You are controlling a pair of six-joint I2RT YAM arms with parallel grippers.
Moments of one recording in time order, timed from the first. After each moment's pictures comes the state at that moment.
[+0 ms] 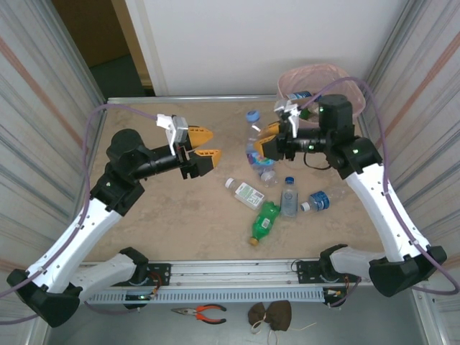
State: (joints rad) left arm -0.58 0.97 1.08 -0.06 0.64 -0.21; right arm 0.35 1.20 1.43 -0.63 -0.88 -0.06
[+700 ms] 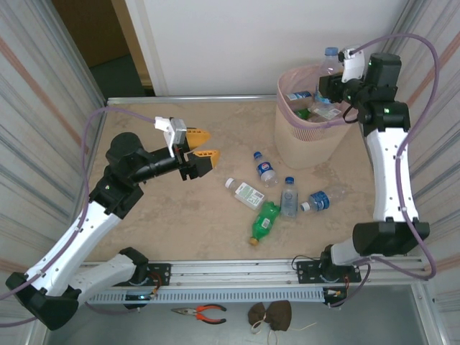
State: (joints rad) left arm -0.58 0.95 1.05 -0.07 0.60 -0.21; right arm -0.03 1.49 1.82 -0.71 -0.28 -0.13
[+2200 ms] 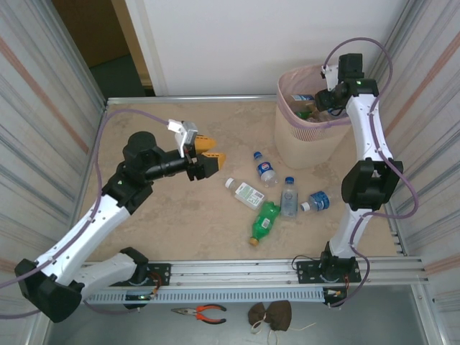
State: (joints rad) left arm -0.58 1.02 0.99 -0.07 0.60 -0.25; right arm -0.03 1.92 2.05 -0.95 0.05 -0.31
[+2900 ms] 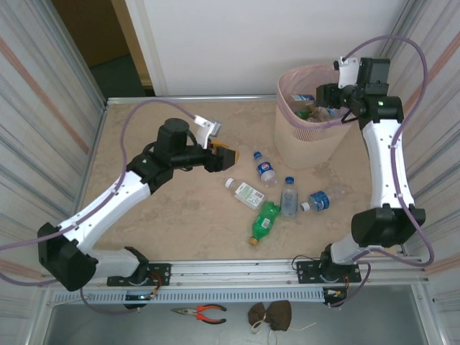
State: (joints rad) left arm -0.65 1.28 1.17 -0.32 0.45 -0.32; right arm -0.03 1.53 1.81 -0.83 -0.20 -0.13
